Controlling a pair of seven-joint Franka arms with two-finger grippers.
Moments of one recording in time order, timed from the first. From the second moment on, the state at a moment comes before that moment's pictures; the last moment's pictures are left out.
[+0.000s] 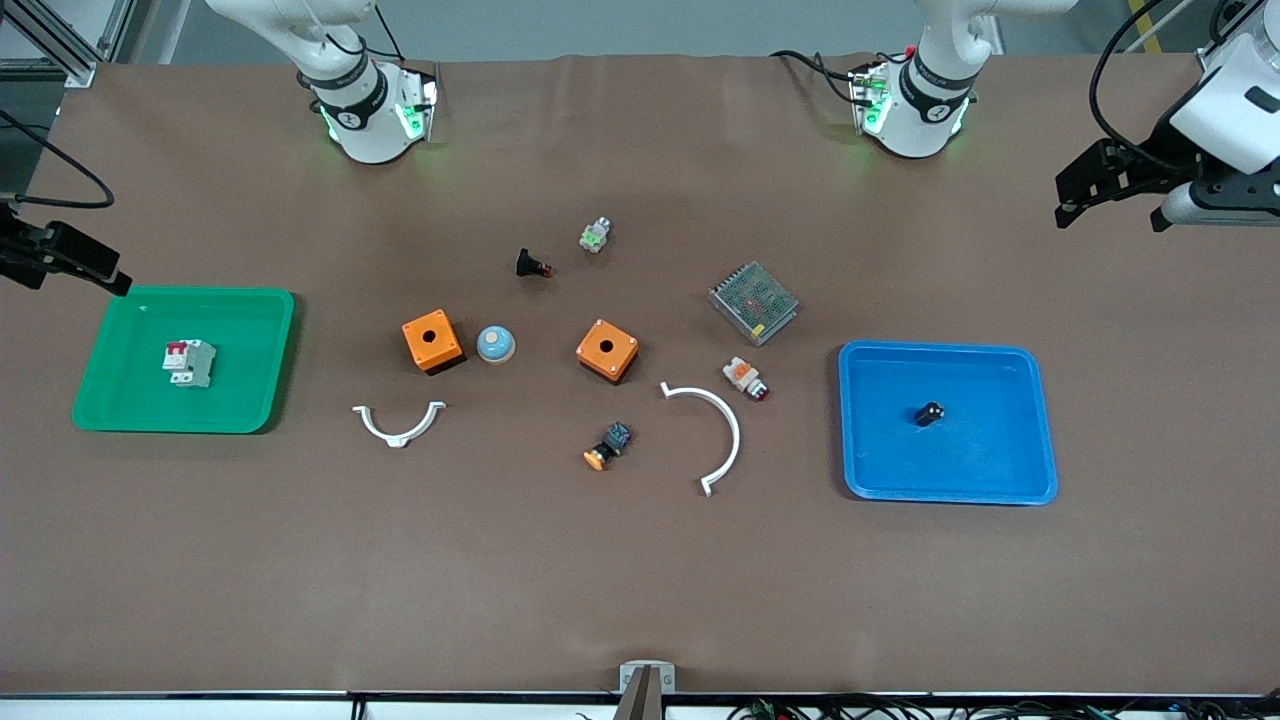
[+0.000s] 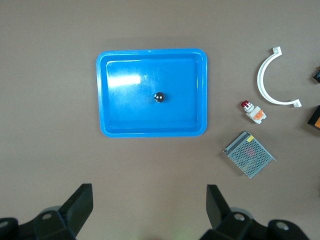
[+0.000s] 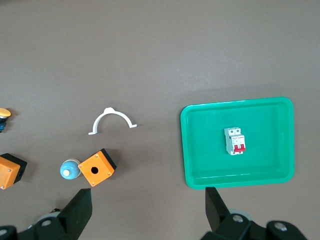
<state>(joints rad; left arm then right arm) -0.16 -0.09 0.02 -1.61 0.01 1.53 -0.05 -0.06 0.03 -0.02 -1.53 0.02 1.57 0.03</state>
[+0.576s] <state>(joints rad) -0.16 -0.08 0.02 -1.60 0.01 1.53 -0.04 -0.06 0.03 -0.02 -1.50 0.02 1.58 0.03</state>
